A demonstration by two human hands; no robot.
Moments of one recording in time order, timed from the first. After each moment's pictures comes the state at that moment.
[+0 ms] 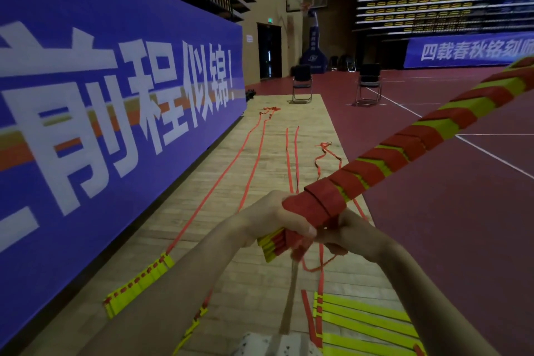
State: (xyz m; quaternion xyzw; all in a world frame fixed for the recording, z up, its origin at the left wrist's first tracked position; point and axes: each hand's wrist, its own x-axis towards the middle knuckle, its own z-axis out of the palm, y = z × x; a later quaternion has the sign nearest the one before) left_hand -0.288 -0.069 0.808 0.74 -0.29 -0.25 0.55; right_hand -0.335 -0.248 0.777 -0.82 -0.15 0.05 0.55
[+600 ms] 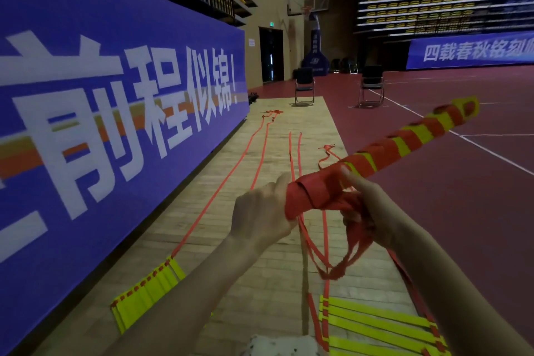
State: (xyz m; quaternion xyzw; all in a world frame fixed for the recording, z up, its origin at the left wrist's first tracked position) left_hand -0.293 -0.063 0.798 0.90 -0.25 0.34 0.11; right_hand -0.334 -0.255 0.808 -0.71 0.07 0.02 0.70
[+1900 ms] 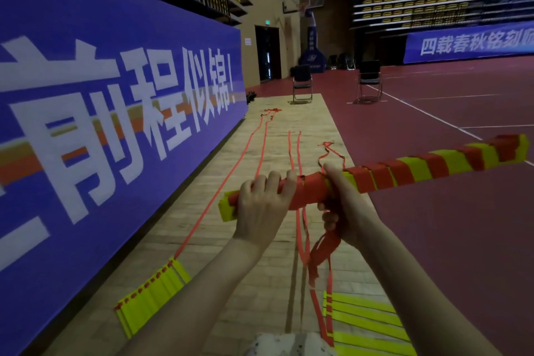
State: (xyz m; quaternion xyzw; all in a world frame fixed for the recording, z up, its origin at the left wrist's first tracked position) left_hand -0.262 -0.066 0.766 0.77 -0.26 0.59 -0.06; right_hand -0.319 -0.217 0.794 -0.58 0.14 -0.03 0.80
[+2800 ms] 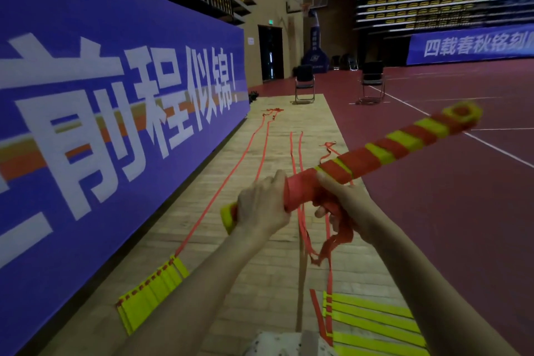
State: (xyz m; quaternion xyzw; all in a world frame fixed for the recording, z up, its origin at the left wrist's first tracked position) left_hand -0.266 -0.067 0.787 0.95 -0.20 0.25 0.08; right_hand -0.314 -0.232 0.792 -0.71 0.00 -0.10 0.70
